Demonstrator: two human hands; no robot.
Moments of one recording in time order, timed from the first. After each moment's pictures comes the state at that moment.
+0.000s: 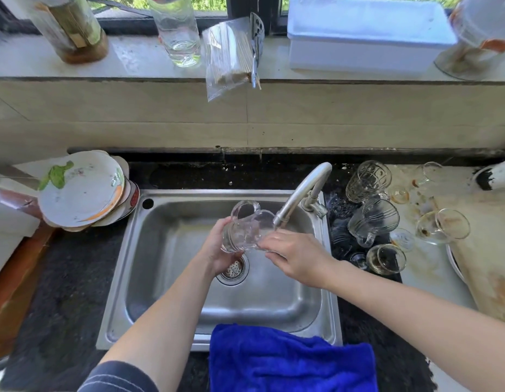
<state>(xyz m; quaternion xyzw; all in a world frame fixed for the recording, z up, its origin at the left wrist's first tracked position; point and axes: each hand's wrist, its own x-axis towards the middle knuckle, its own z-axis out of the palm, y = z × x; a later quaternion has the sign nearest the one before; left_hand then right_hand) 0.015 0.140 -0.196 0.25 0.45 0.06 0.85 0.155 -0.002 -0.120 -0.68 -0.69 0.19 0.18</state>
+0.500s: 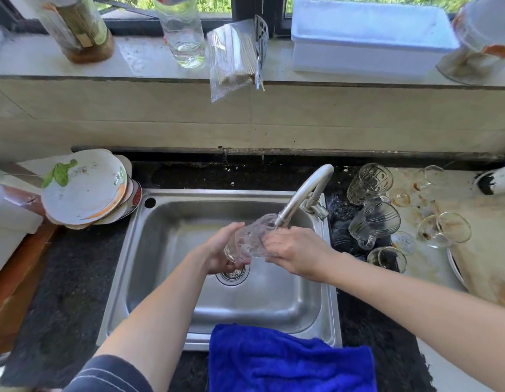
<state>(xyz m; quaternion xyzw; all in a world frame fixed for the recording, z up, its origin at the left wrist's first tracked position) 0.012 0.145 -0.182 0.36 0.51 -0.14 0.77 0.168 0.007 -0.129 -0.60 -0.78 0.12 0.13</state>
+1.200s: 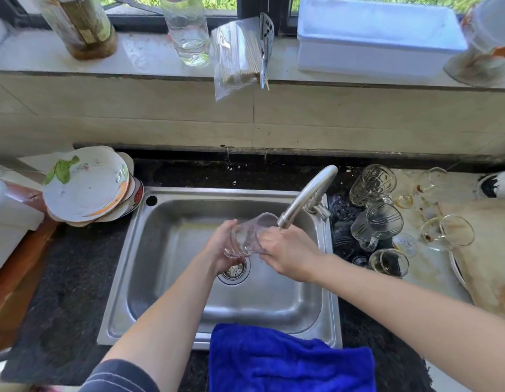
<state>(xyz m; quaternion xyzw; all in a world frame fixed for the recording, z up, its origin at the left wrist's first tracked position) 0.013 0.141 -0.191 0.29 0.52 0.04 0.81 0.147 0.020 -0.119 -0.65 -0.75 0.10 0.12</state>
